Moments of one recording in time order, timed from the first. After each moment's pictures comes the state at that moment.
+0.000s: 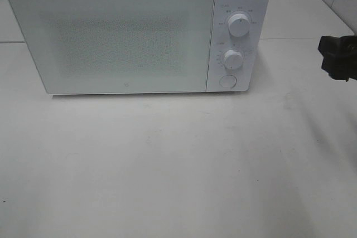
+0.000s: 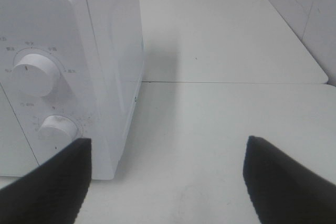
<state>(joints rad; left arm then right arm) 0.04 0.00 -0.50 -0.10 1.04 0.09 0.18 1.13 -0.30 0.24 -0.60 -0.17</state>
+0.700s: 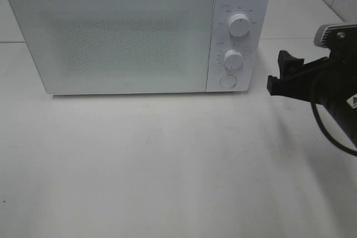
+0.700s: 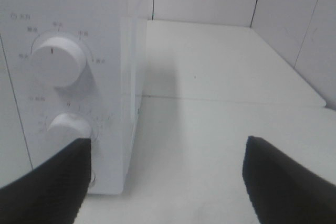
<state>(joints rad) 0.04 0.00 -0.50 -0.10 1.04 0.09 0.58 1.53 -0.28 0.66 -1.20 -0.34</state>
